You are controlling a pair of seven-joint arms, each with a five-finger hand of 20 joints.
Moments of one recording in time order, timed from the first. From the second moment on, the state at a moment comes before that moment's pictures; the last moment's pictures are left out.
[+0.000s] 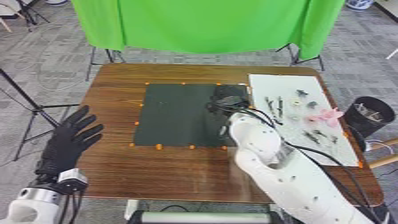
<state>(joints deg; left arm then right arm) 135.9 -48.7 -102.4 -118.9 35.3 5.6 19.5 -69.8 -66.3 46.6 -99.5 -135.6 -7.0 30.9</state>
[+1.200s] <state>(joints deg) 124.4 -46.4 -97.3 -115.2 37.2 0.2 11.0 -65.5 -82.7 33.1 -88.2 -132.9 -10.9 39.9</state>
